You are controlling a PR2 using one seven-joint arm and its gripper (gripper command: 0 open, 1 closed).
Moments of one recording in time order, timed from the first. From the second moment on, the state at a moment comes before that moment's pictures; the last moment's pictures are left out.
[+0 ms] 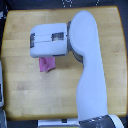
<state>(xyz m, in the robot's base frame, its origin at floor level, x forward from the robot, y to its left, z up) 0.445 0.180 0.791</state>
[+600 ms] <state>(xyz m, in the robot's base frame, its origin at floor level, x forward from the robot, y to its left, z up) 0.445 0.191 0.775</state>
